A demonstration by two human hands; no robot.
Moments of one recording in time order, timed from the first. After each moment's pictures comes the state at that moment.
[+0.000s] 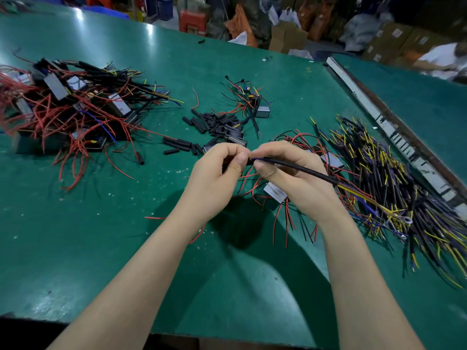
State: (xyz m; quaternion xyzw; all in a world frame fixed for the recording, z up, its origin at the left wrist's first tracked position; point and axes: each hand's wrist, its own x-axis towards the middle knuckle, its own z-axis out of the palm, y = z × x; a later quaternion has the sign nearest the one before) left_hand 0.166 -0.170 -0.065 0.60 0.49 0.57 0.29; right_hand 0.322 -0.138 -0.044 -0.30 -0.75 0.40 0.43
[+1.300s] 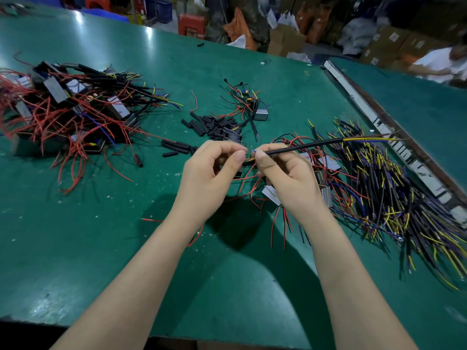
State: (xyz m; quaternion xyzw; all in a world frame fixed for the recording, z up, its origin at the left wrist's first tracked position) left_hand 0.162 -0.168 -0.067 0.58 0.47 0.62 0.25; right_hand 0.308 -0.137 -0.053 -0.39 -0.69 0.37 0.48
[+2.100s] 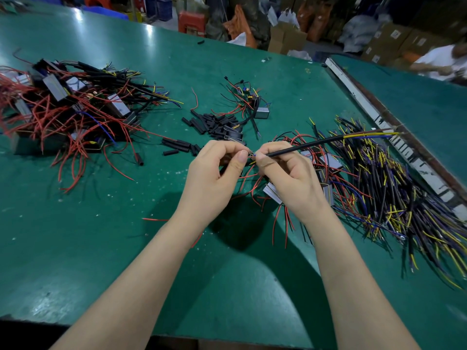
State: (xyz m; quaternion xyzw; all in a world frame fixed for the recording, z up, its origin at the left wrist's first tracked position) left_hand 0.168 -0.169 -0.067 0.60 0.48 0.61 0.23; right_hand 0.310 -0.137 -0.051 -0.38 -0.72 0.35 0.46
